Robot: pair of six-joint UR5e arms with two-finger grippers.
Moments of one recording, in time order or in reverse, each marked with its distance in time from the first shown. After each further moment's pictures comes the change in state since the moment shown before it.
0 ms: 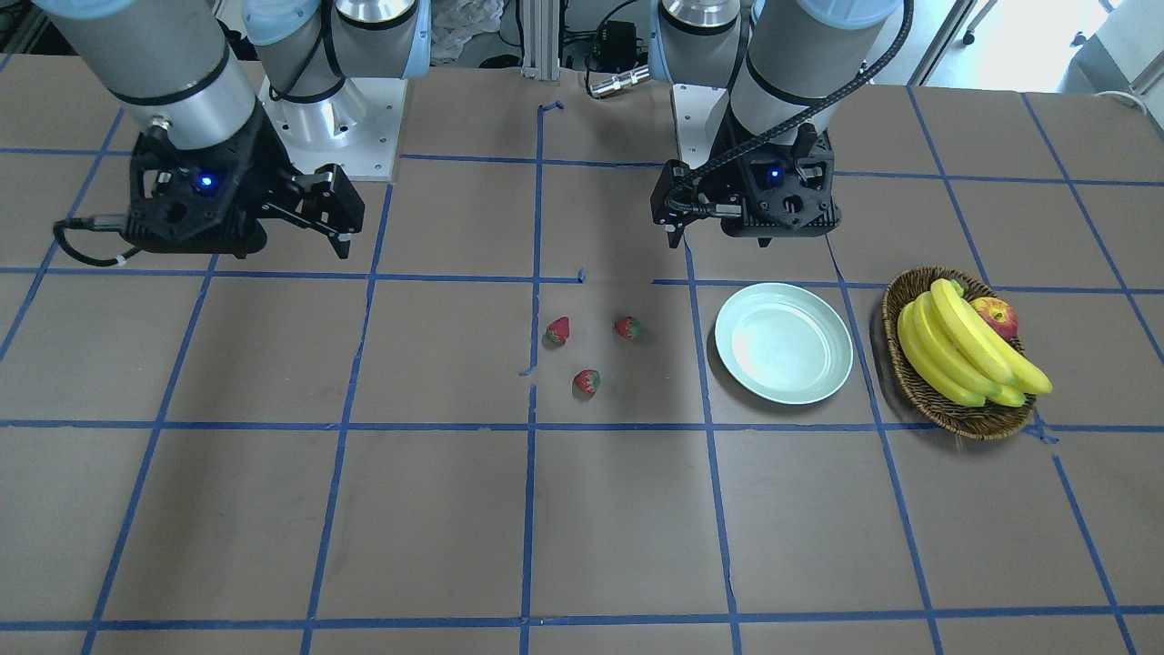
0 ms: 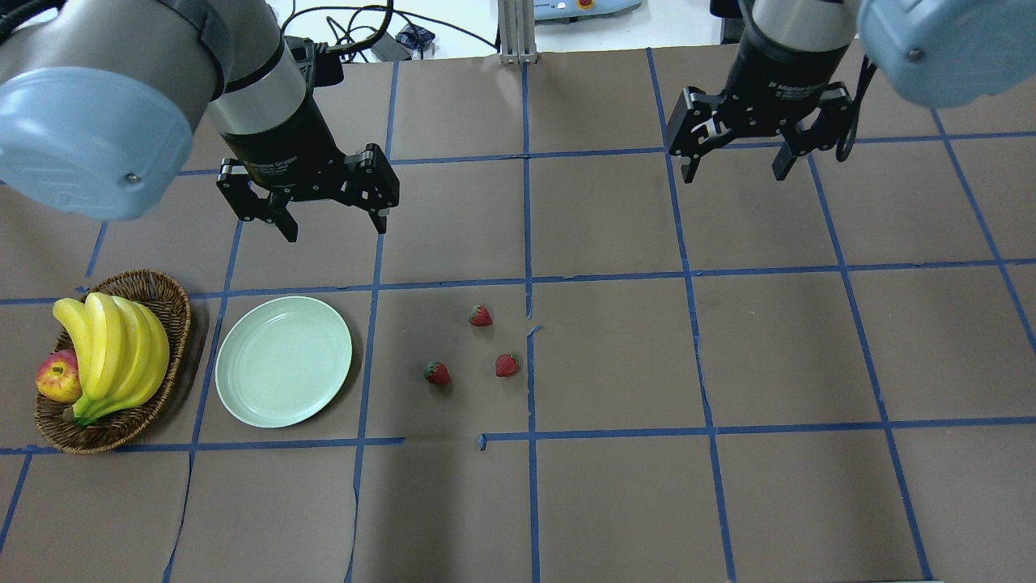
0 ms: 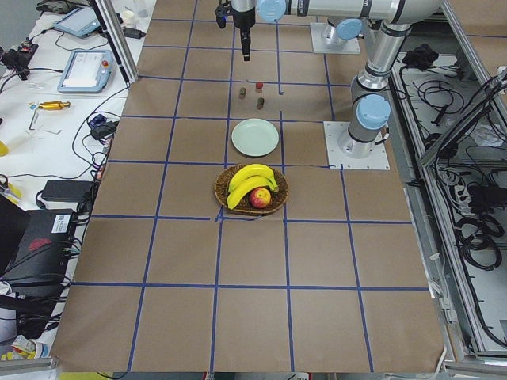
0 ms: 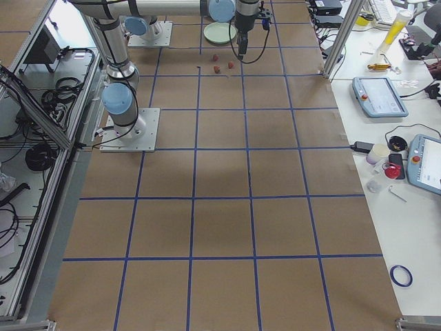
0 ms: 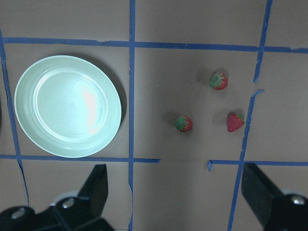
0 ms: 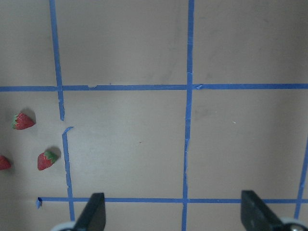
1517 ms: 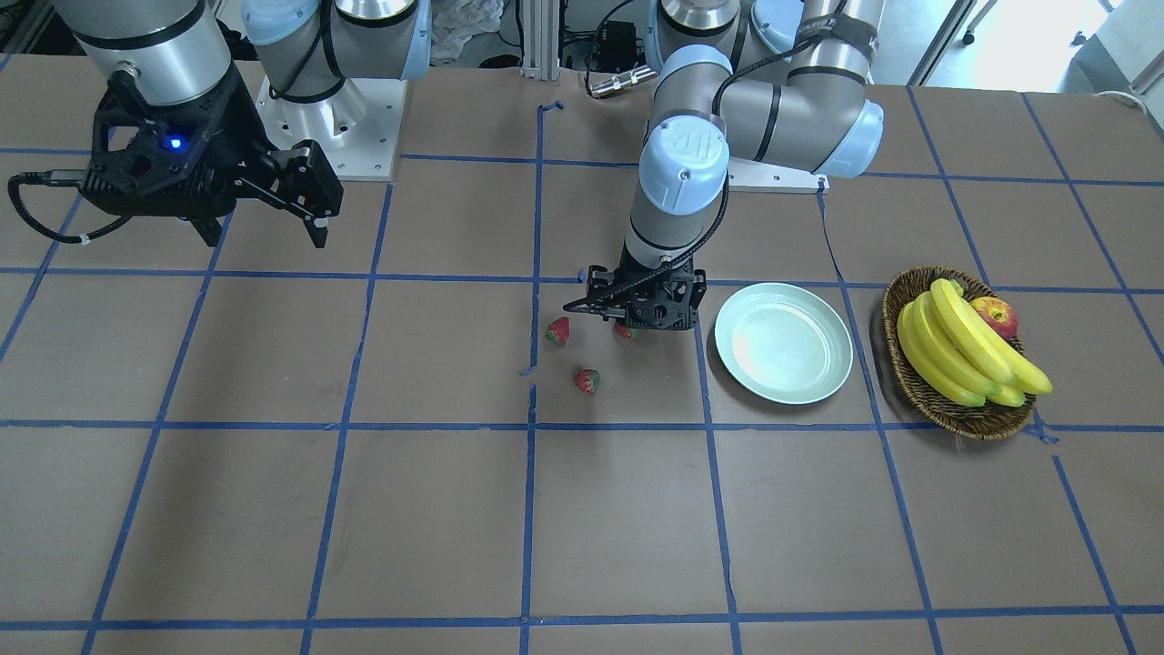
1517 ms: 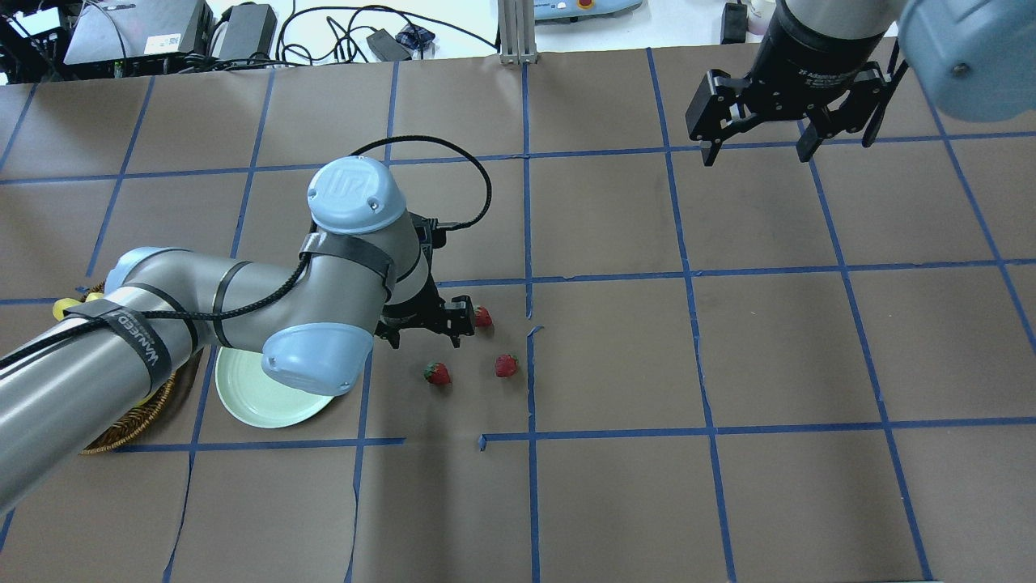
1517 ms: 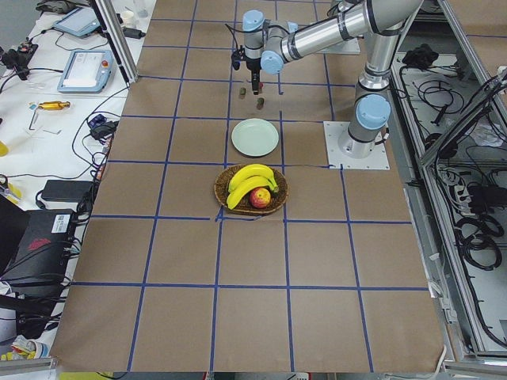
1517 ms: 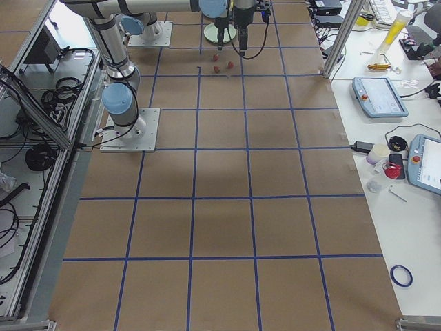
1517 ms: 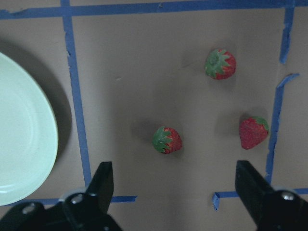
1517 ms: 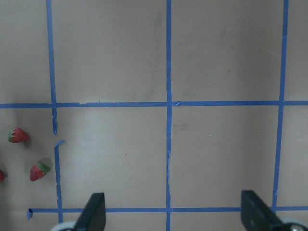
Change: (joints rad) left arm -0.117 -0.165 -0.454 0.598 0.001 -0.044; right arm -0.008 -0.043 0.041 -0.083 -0.021 -0.002
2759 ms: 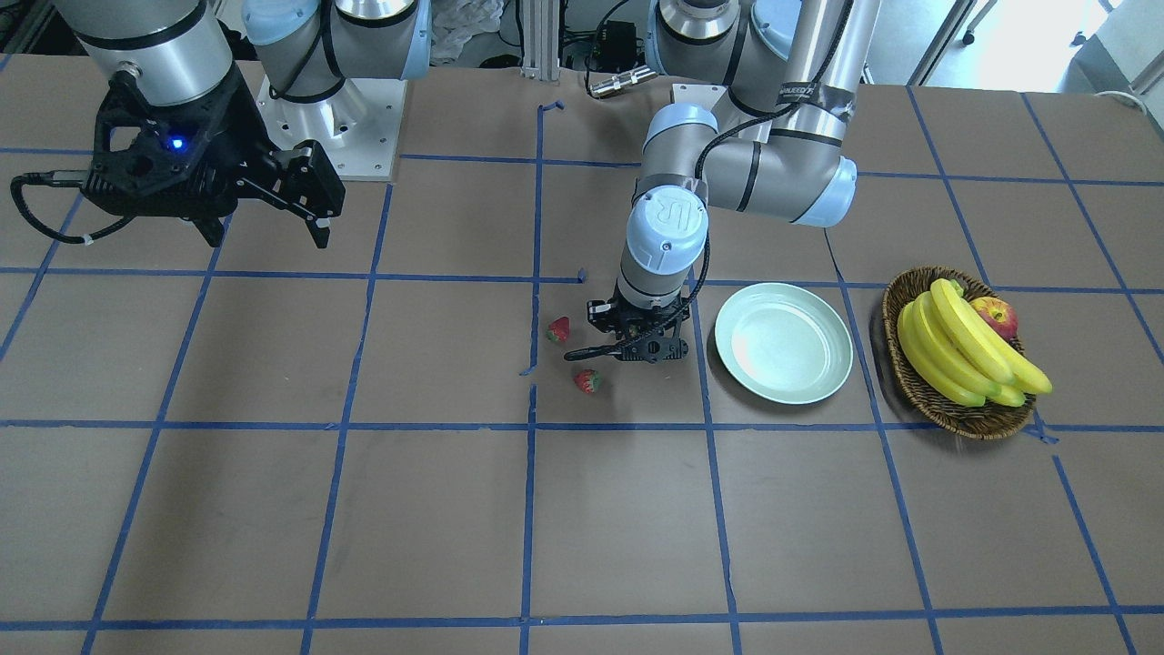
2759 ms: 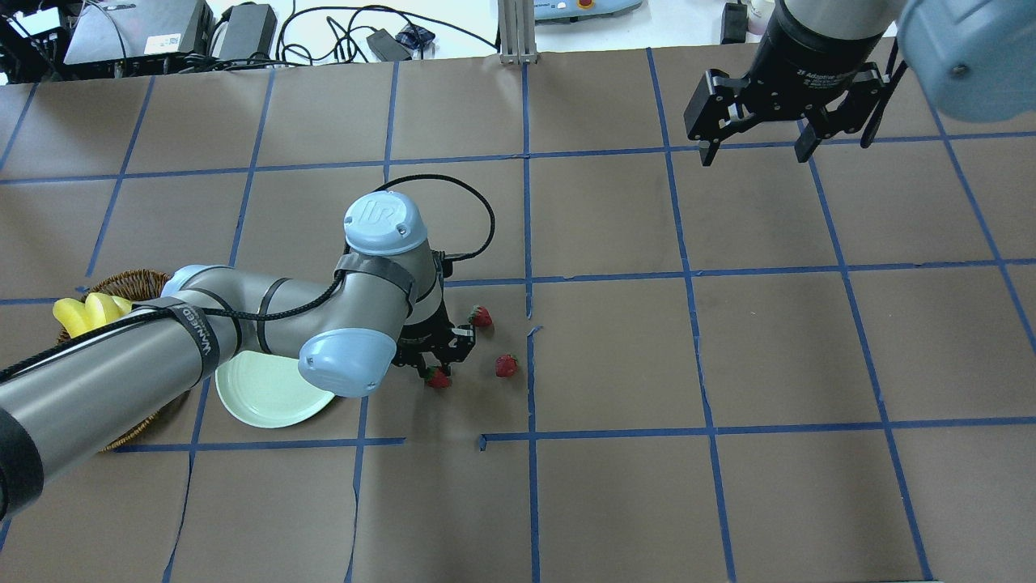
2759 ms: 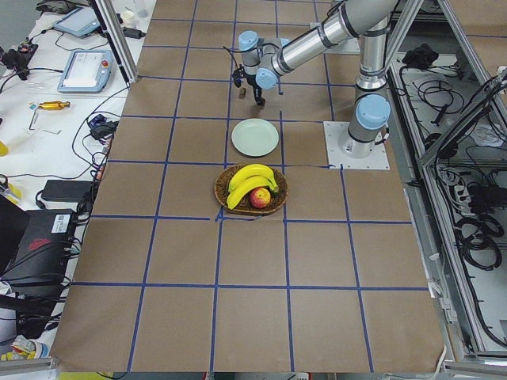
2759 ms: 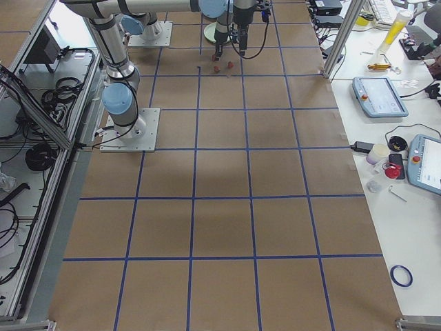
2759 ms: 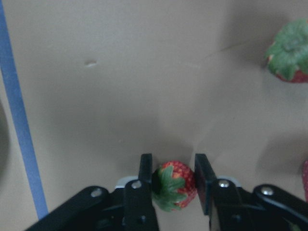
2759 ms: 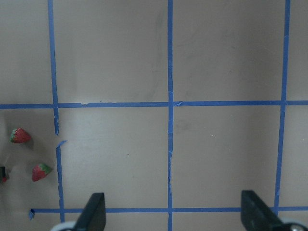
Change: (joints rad) left arm 0.003 -0.101 0.008 0.008 -0.001 -0.069; right arm 0.001 0.000 0.001 -0.002 0.005 0.003
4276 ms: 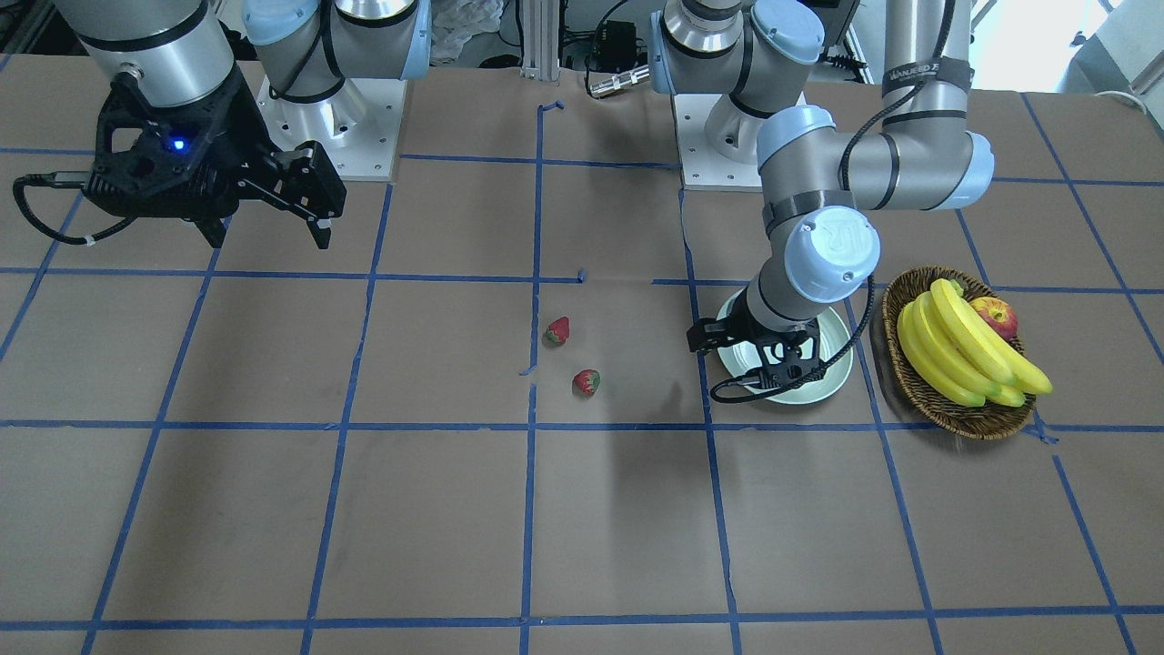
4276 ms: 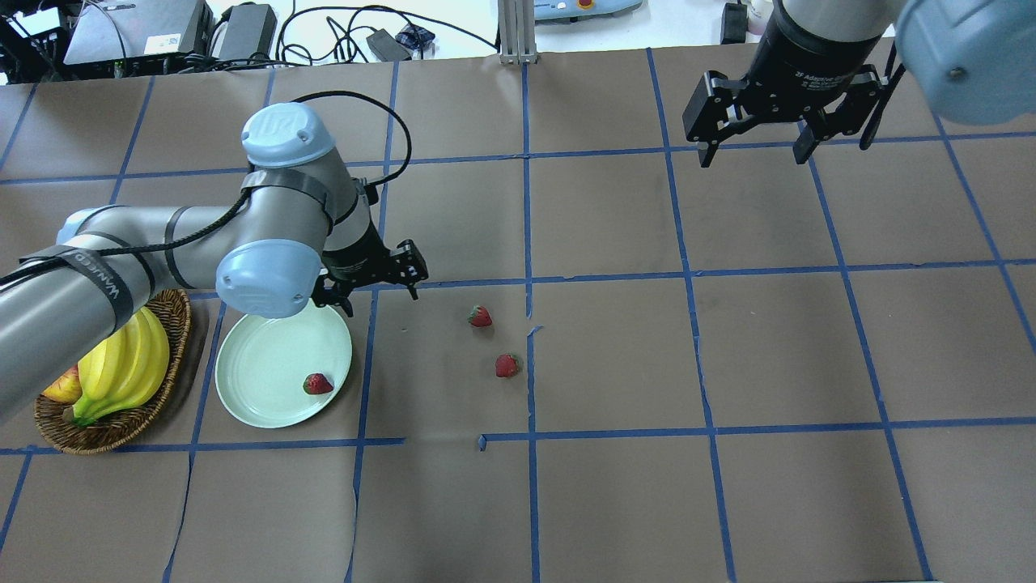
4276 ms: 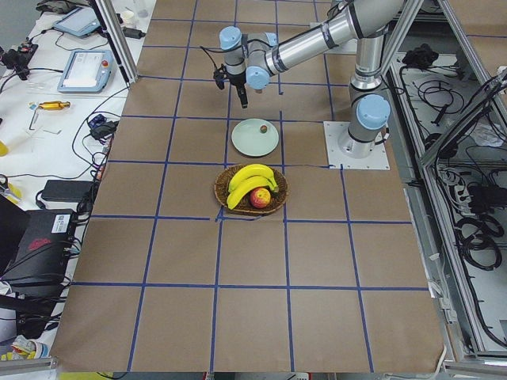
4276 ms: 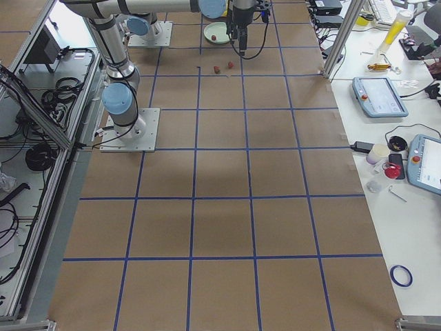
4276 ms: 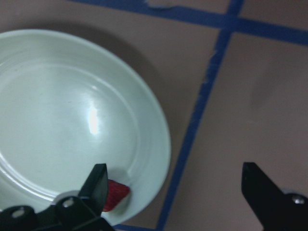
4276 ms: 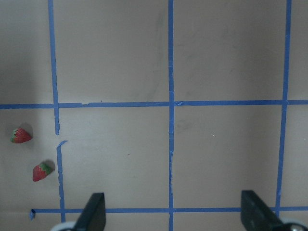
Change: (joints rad) left arm 0.109 0.018 0.137 -0.060 -0.031 -0.110; right arm 0.000 0.000 0.004 -0.003 0.002 0.003
